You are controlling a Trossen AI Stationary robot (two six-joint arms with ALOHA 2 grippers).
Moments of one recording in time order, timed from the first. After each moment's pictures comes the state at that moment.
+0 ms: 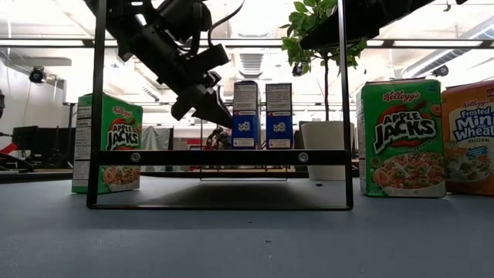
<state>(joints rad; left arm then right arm) 0.07 1.56 0.85 0.05 -0.28 0.40 0.29 1.26 0.76 0.09 0.45 -0.08</state>
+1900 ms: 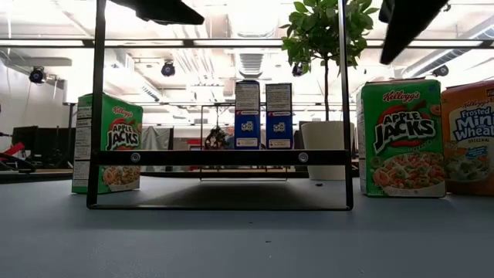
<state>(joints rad) -0.14 1.10 0.84 -0.12 -0.24 0.33 0.51 1.59 1.36 -1.12 0.39 0.81</state>
